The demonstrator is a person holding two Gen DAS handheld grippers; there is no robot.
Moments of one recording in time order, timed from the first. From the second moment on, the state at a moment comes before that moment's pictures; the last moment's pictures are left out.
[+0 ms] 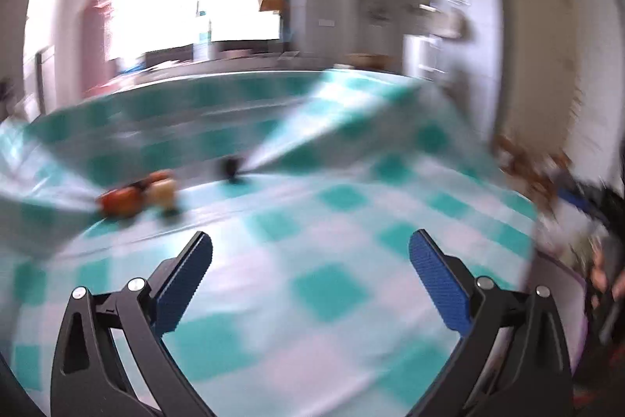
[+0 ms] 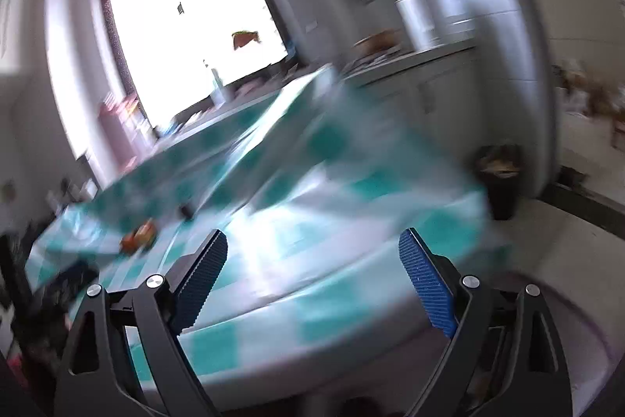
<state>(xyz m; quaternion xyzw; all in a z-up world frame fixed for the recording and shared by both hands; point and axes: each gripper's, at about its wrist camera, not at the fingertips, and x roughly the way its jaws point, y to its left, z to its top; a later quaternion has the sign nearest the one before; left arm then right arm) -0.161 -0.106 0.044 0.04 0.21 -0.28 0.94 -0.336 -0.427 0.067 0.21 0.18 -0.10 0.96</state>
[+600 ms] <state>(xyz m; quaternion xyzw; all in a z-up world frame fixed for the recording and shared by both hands) -0.045 0.132 0.035 -0.25 0.30 0.00 0.92 -0.061 -0.235 0.060 0.06 0.36 0.00 0.93</state>
